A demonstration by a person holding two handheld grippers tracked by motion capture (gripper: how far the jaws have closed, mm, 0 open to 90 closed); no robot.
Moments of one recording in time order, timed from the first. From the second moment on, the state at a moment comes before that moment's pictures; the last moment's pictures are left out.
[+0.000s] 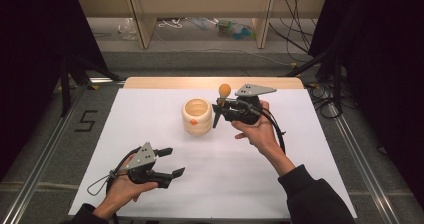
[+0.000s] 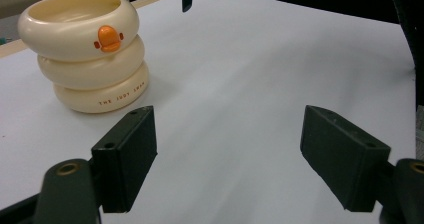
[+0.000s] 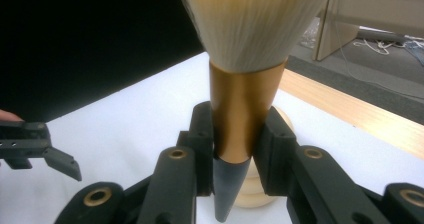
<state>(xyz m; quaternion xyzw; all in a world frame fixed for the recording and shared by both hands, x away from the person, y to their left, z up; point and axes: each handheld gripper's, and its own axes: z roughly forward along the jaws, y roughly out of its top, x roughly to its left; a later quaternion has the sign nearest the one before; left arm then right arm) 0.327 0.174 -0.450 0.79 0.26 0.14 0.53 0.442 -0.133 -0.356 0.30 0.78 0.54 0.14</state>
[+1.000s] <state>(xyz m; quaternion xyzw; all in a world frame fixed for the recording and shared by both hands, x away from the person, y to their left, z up) 0.327 0.172 -0.450 0.80 0.26 0.14 0.53 0.474 -0.105 -0.330 0.30 0.78 0.53 0.15</state>
